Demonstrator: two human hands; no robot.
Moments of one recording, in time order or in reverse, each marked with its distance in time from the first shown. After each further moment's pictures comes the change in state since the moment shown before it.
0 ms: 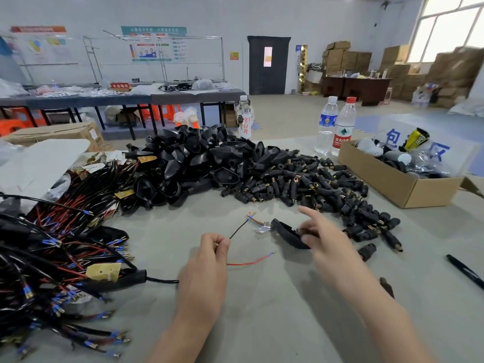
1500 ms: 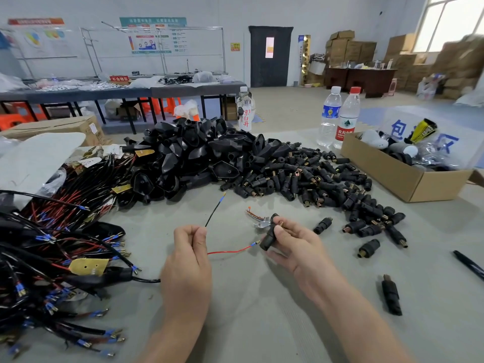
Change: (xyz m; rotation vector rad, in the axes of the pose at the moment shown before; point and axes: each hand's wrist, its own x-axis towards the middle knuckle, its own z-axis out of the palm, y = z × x) left_hand 0.002 -0.002 -0.004 -0.057 0.306 -0.006; right_hand 0.002 -0.029 0.046 1.064 -0.065 0.496
